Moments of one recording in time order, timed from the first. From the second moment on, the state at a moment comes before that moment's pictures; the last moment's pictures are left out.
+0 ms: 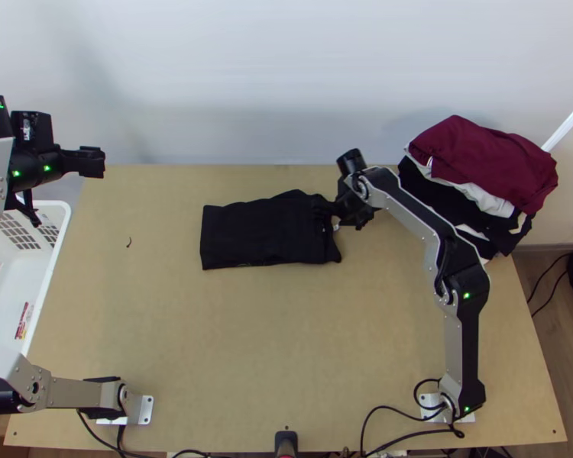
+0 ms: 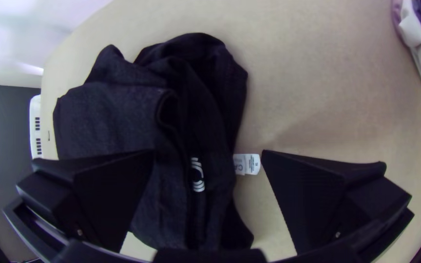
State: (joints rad) left arm 0.12 1.49 1.95 -1.05 0.09 0.14; right arm 0.40 2.21 1.87 -0.82 -0.25 0.48
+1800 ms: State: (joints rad) left arm 0.18 1.43 1.95 -1.09 0.07 0.18; right arm 0.47 1.99 2.06 -0.83 -0.53 0.55
